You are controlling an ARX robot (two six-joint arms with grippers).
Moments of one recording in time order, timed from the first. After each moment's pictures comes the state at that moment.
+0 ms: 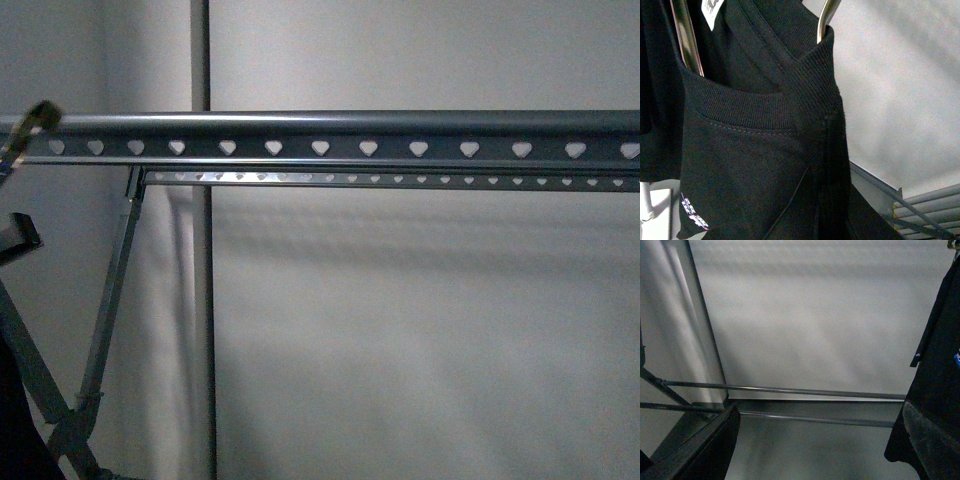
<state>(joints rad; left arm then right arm) -0.05 1.24 0.70 0.34 -0.07 -0.47 0.00 0.00 0.01 0.00 0.00 0.00</state>
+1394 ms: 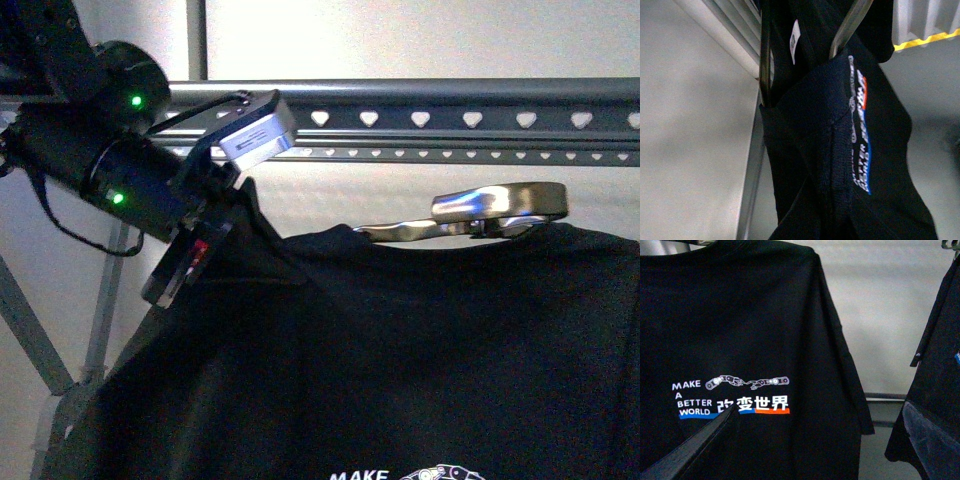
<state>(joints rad) -0.15 1.96 1.84 -0.71 0.89 1.36 0.00 0.00 0.01 0.00 0.00 0.00</state>
